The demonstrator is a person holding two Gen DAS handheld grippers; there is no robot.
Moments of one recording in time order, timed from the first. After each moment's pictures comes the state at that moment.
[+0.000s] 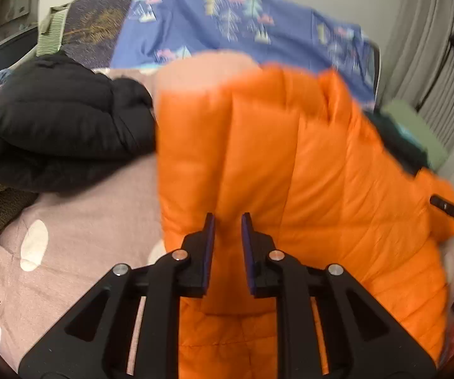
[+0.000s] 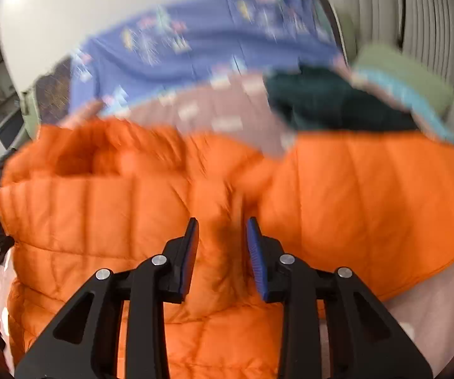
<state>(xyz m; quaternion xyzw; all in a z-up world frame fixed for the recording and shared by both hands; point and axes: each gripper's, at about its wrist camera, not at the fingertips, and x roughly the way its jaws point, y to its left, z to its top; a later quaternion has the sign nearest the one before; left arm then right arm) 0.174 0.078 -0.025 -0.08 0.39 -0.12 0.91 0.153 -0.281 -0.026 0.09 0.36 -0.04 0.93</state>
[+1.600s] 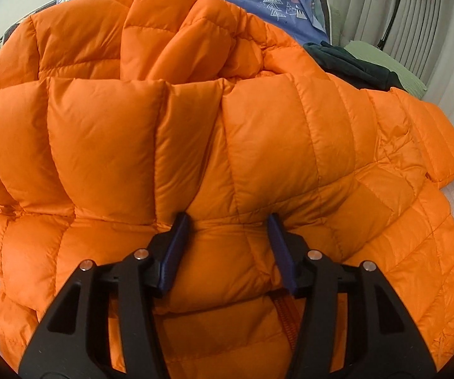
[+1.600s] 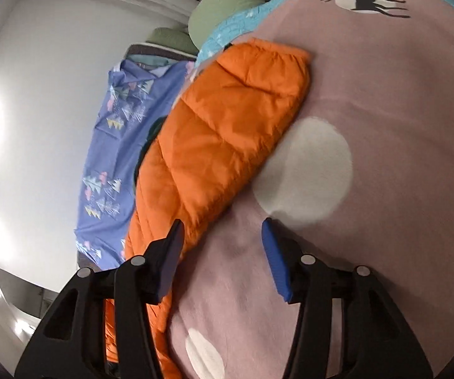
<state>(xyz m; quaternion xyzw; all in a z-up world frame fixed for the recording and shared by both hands) 0.182 -0.113 -0.087 0.03 0.43 -0.20 0.88 -0.018 -0.577 -0.103 0.55 0.21 -0.15 0.79</state>
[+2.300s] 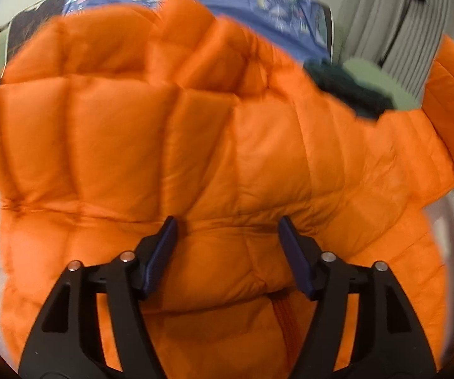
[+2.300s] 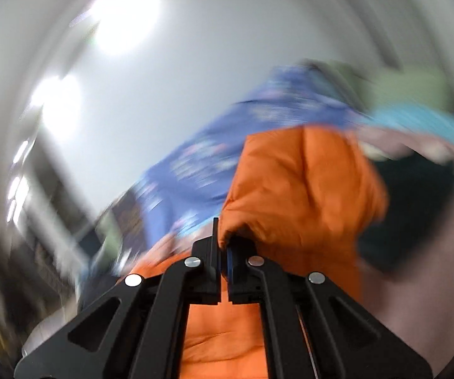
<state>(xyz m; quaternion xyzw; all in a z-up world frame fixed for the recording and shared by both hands) 0.164 -0.066 -0.057 -0.04 0.41 -0.20 0.89 0.036 -0.313 0.063 0.18 0.13 0.10 0.97</state>
